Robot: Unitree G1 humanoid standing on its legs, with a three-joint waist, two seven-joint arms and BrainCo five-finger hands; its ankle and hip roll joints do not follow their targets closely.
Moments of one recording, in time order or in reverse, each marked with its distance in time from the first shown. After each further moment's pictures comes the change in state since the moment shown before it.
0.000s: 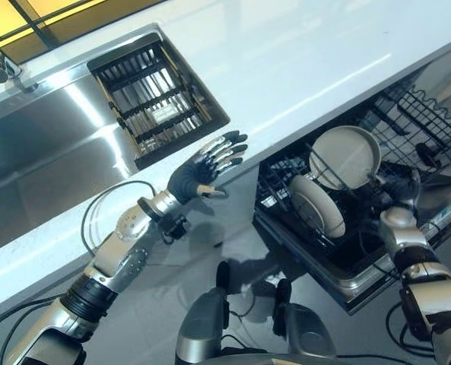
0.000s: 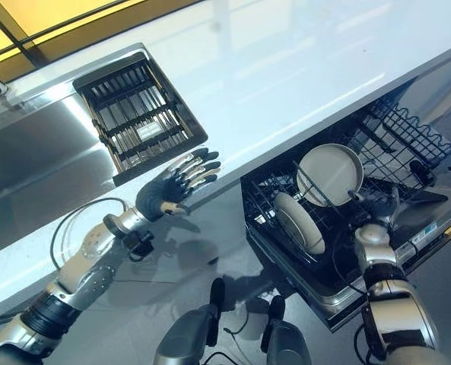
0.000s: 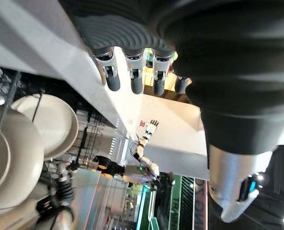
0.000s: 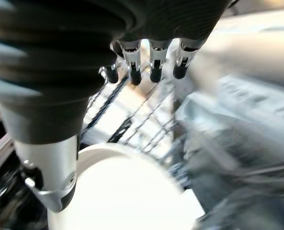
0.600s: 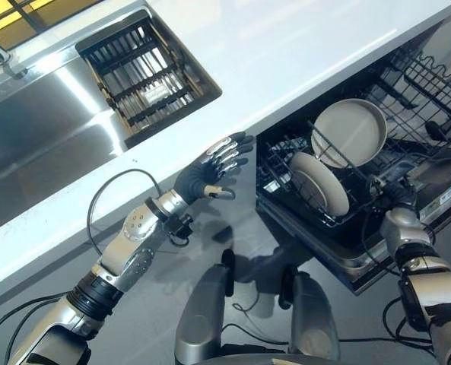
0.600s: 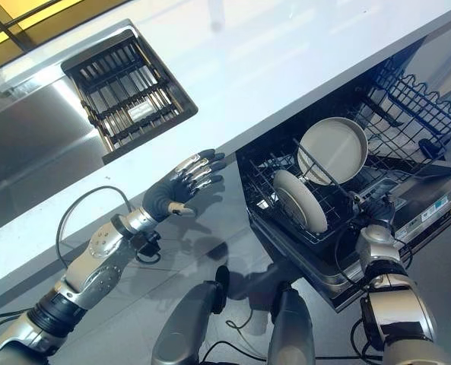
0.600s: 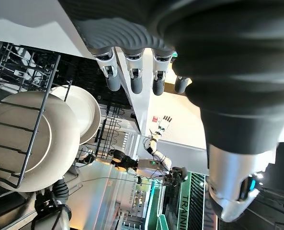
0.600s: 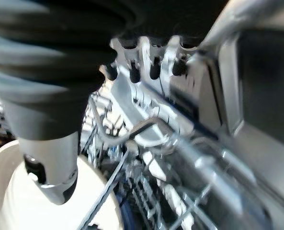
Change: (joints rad) left arm -0.027 -0.005 -0.031 0.010 0.007 0.001 0.020; right arm -0.112 -0.028 0.003 0.154 0.207 0.041 0.277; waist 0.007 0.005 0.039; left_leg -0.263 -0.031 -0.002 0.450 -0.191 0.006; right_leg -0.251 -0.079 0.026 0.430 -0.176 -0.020
